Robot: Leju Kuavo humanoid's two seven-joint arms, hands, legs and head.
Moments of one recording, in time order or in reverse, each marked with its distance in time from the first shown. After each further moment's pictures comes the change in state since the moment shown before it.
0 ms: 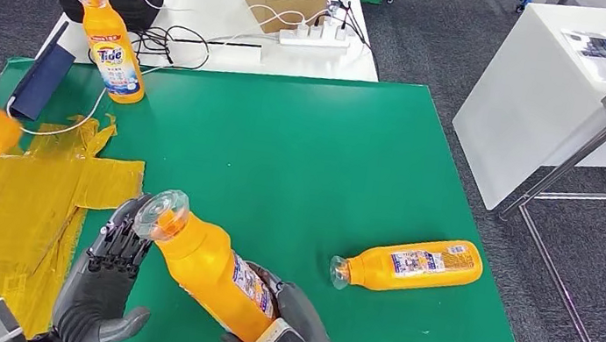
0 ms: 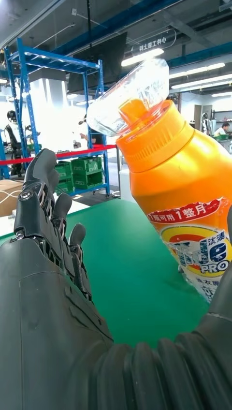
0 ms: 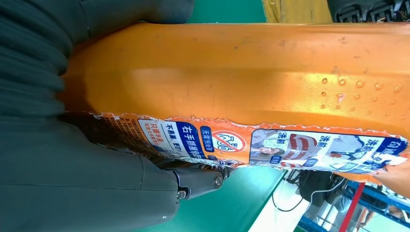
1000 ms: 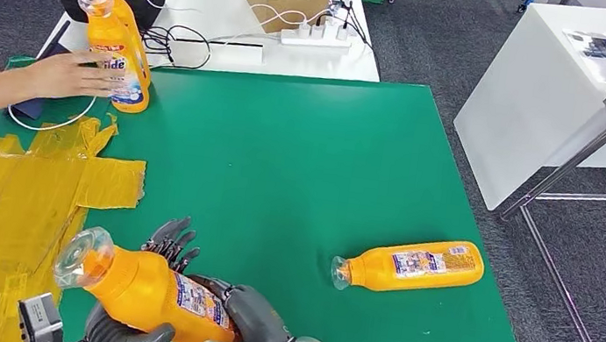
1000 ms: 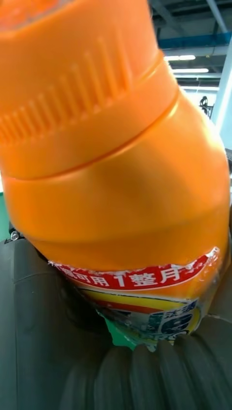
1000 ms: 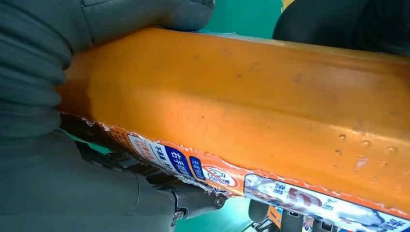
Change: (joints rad) left arm -0.010 0.073 -0.168 0.055 0.093 0.042 0.085; right arm -0.163 0.015 0.168 0.107 0.162 0.106 0.058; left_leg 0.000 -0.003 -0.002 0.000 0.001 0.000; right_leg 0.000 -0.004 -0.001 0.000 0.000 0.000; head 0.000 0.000
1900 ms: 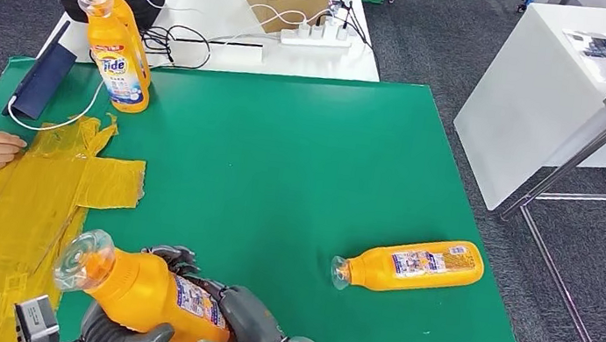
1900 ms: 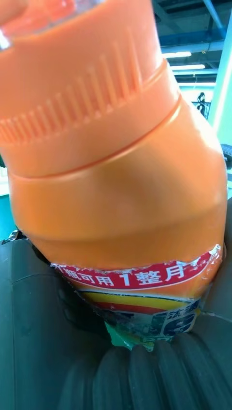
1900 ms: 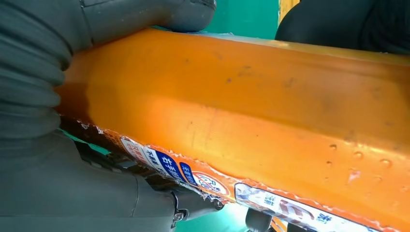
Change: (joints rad) left arm -0.010 0.035 -0.015 0.001 0.003 0.015 -0.021; right arm -0.015 0.019 0.020 0.059 -0.003 -0.018 -0.025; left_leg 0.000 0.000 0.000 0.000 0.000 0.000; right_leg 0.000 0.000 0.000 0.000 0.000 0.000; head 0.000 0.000
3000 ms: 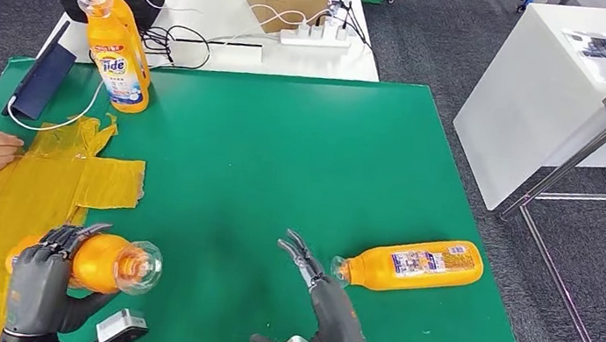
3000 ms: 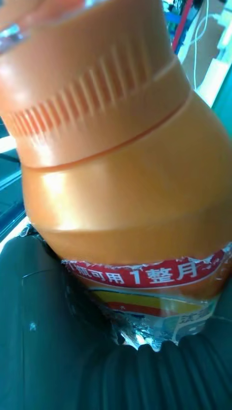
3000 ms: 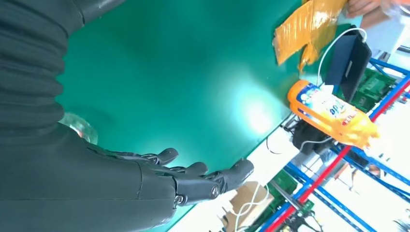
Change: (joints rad) left arm 0.022 0.056 0.189 0.037 -1.325 0.858 0.184; right arm 0.185 -0.174 -0.186 -0.315 0.075 -0.199 0.027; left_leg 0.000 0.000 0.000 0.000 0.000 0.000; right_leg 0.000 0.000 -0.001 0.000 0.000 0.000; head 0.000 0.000
